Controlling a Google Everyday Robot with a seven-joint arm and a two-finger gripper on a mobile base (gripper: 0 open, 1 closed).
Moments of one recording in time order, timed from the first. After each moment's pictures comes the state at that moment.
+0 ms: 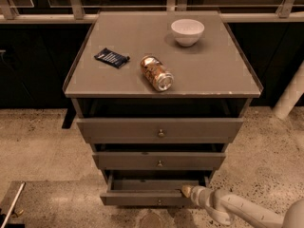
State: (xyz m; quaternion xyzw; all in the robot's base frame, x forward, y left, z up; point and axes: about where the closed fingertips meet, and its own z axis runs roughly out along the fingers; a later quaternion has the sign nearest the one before) arm 0.555 -0.206 0.190 0.01 0.92 0.22 0.31
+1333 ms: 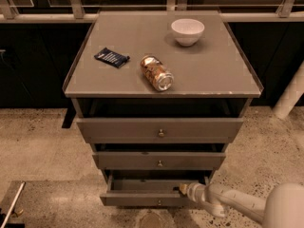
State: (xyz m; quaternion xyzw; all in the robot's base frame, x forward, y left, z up) arm 0.565 -0.198 0.174 0.03 0.94 0.21 0.28
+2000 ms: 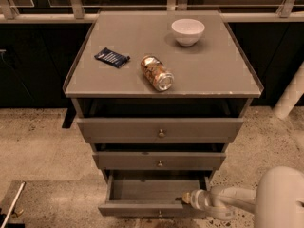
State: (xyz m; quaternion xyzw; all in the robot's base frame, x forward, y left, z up) arm 0.517 -0.203 0.174 0.03 0.96 0.20 0.20
